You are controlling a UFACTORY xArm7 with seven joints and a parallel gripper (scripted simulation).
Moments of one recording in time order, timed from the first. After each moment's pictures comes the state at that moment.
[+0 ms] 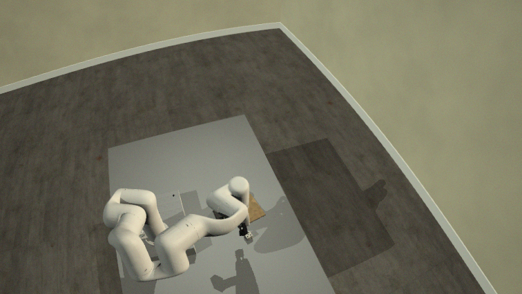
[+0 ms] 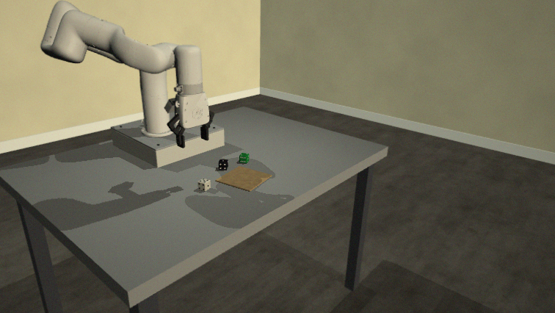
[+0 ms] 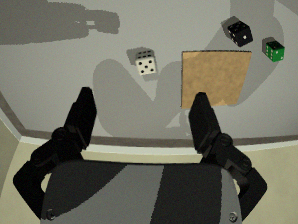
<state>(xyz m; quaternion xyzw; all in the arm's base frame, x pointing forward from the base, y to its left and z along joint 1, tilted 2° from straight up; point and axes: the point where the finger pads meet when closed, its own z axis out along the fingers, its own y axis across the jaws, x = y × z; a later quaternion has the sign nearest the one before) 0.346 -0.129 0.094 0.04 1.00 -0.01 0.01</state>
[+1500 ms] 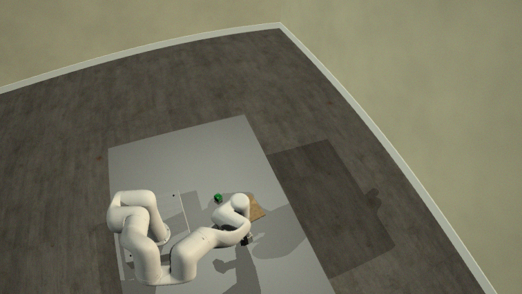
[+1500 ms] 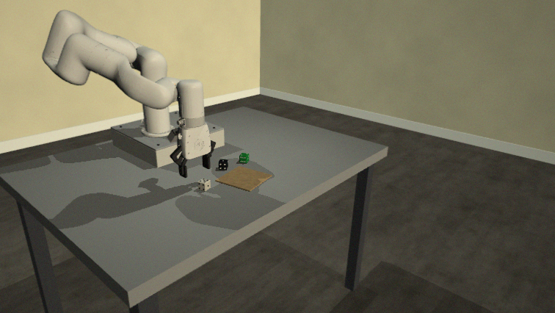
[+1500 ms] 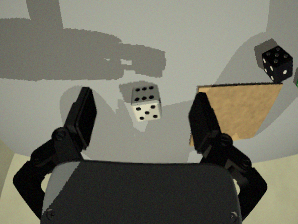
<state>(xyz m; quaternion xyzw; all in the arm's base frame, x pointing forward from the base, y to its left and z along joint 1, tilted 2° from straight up) 0.351 -0.132 -0.005 0.04 1.00 -0.01 0.01</state>
